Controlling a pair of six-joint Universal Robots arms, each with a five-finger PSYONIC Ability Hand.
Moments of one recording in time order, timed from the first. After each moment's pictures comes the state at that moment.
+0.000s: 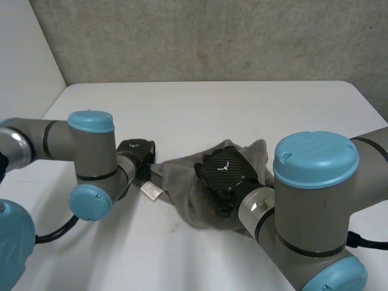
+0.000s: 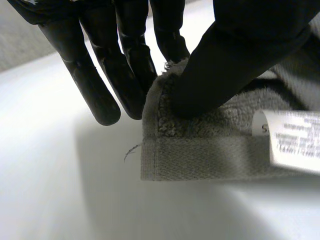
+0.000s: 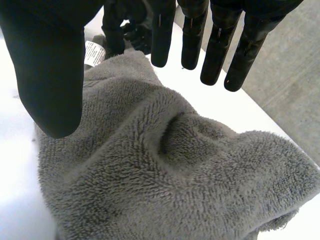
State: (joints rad) left arm 4.25 -2.41 -1.12 3.08 -1.61 3.24; right arm 2.31 -1.16 1.50 0.02 1.56 2.73; left_hand 1.17 1.20 1.20 1.20 1.01; right_hand 0.38 0.42 0.42 0.41 0.25
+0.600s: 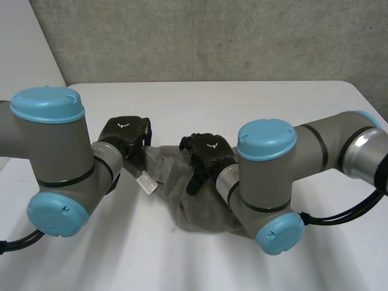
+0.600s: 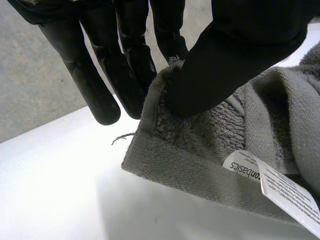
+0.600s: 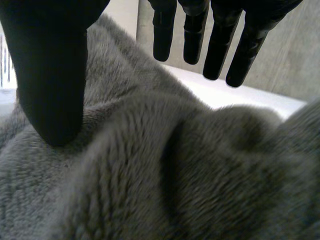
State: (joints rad) left arm 4.21 -2.04 -1.37 3.11 -1.64 3.22; right arm 2.31 -0.84 1.15 -0.02 1.55 3.24; left_hand 1.18 1.22 1.22 1.22 1.03; right_hand 0.33 0.38 0.38 0.37 0.20
